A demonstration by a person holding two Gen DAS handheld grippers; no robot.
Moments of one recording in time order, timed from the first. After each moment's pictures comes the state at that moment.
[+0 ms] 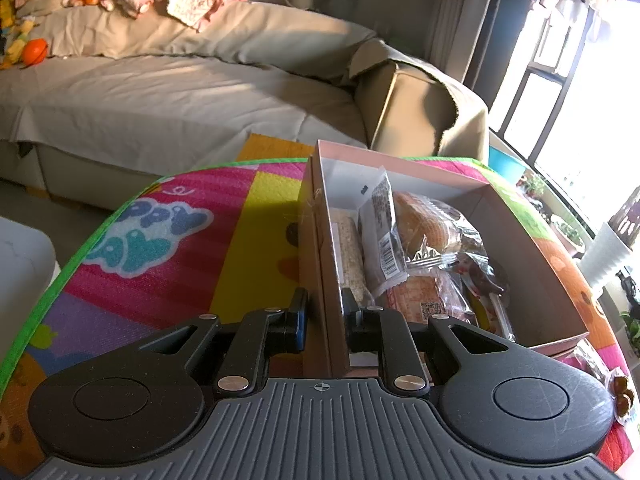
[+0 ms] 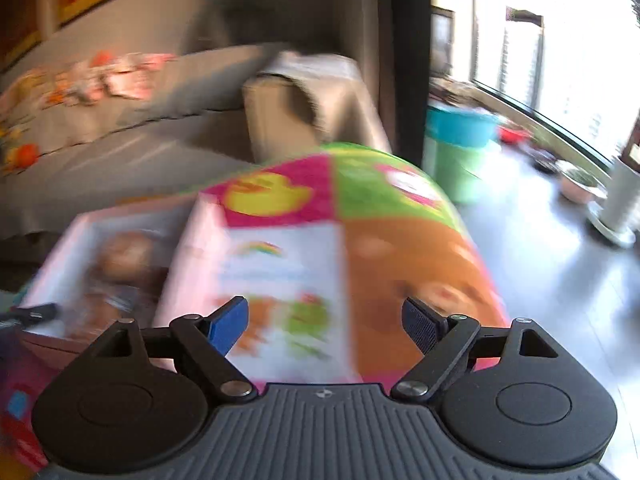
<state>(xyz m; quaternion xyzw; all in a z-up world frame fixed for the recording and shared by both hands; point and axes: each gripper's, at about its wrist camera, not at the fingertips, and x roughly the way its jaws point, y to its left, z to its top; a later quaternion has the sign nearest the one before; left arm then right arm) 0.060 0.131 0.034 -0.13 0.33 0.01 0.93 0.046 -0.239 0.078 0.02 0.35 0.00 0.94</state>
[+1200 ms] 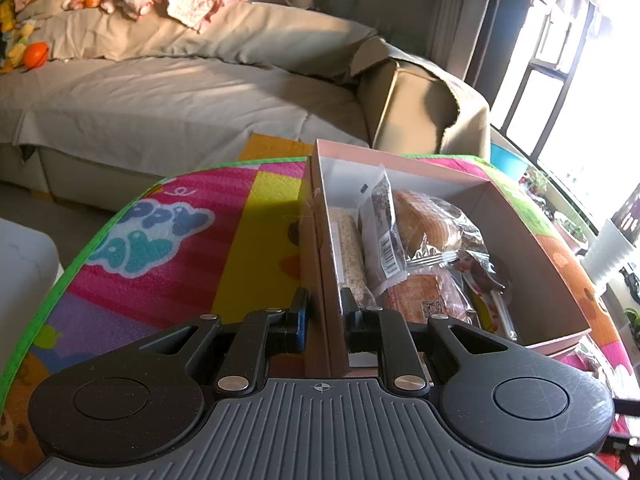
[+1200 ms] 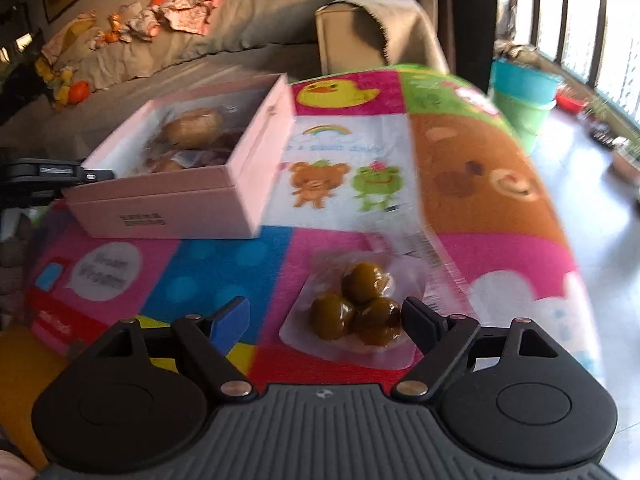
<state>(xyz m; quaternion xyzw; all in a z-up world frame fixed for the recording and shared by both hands) 0.058 0.129 0.034 -0.12 0.34 0.01 0.93 -0.008 -0.187 0.028 0.02 0.41 0.16 0.90</state>
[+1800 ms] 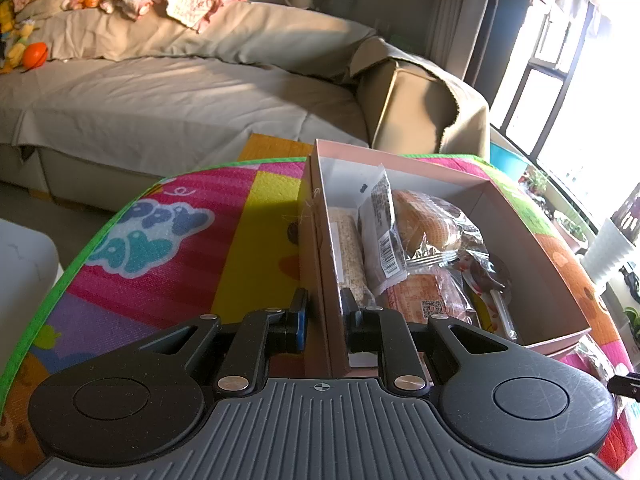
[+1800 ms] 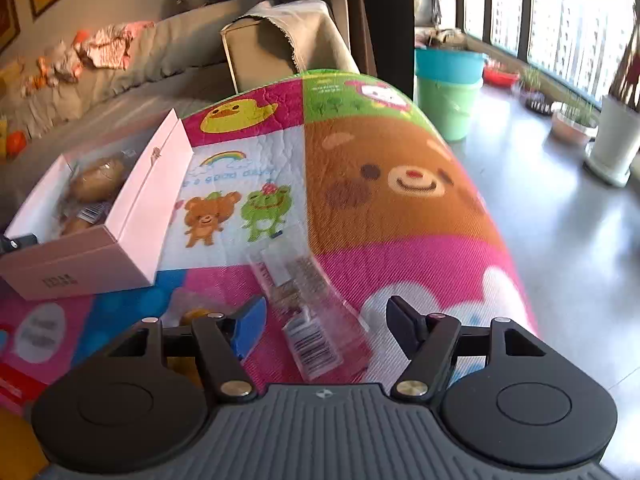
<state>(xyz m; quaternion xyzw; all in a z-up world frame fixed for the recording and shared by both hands) 0.058 0.129 0.034 -0.12 0.34 0.01 0.93 0.009 -0.241 0.032 0.06 0.40 0.04 0.91</state>
